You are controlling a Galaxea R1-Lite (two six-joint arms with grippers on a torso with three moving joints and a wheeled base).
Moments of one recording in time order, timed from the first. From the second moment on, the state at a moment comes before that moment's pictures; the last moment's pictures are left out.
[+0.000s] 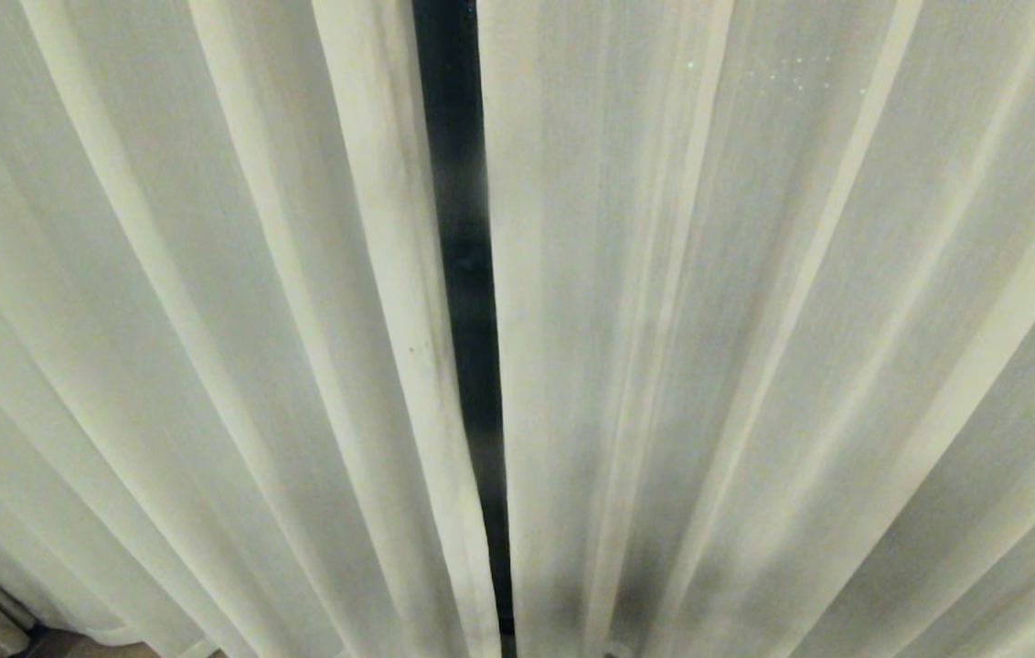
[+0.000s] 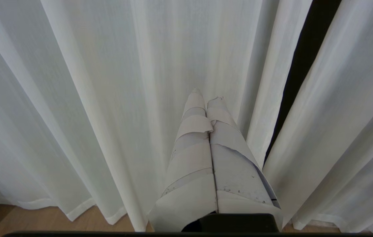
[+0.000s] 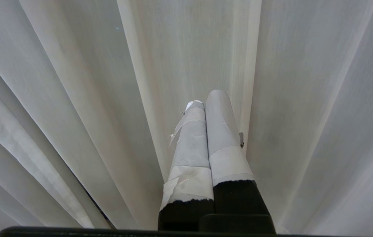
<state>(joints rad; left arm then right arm) 0.00 0.00 0.00 0.00 0.00 -0.01 0.01 0.00 0.00 -0.06 -0.05 0.09</state>
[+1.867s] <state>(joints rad) 0.00 0.00 0.00 0.00 0.00 -0.01 0.01 0.00 0.00 -0.06 -0.06 0.10</state>
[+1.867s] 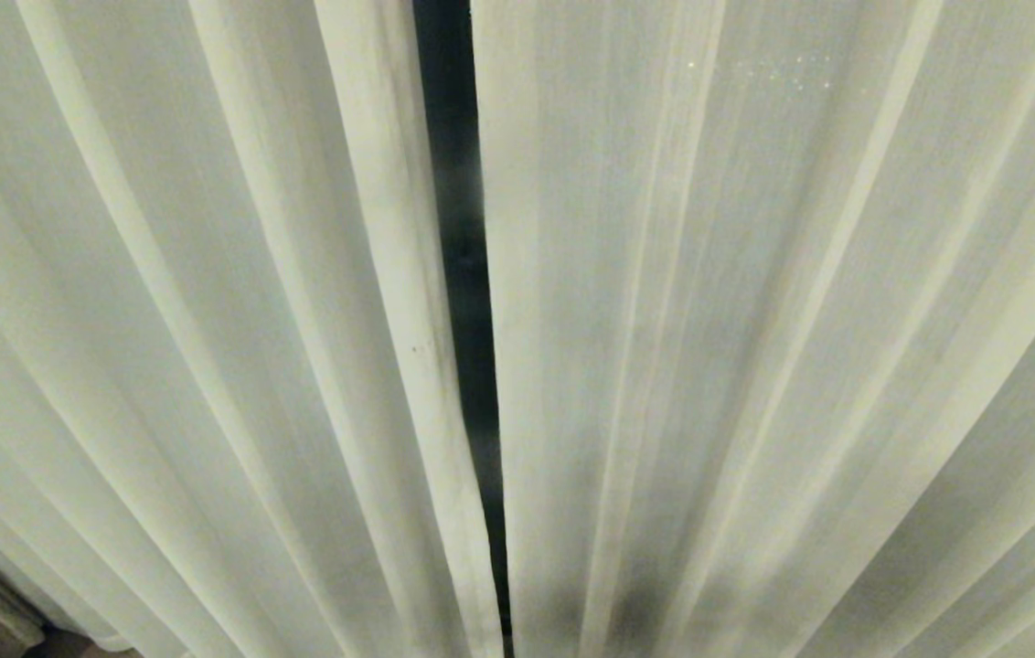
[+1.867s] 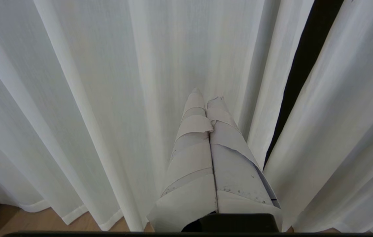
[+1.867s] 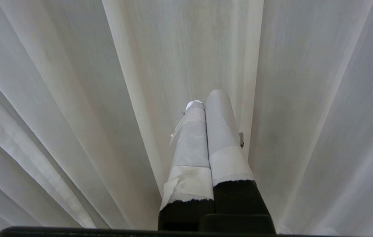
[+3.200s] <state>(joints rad) 0.00 0.00 0.00 0.00 0.00 -0.02 0.01 0.00 0.00 -0.06 -0.06 0.10</state>
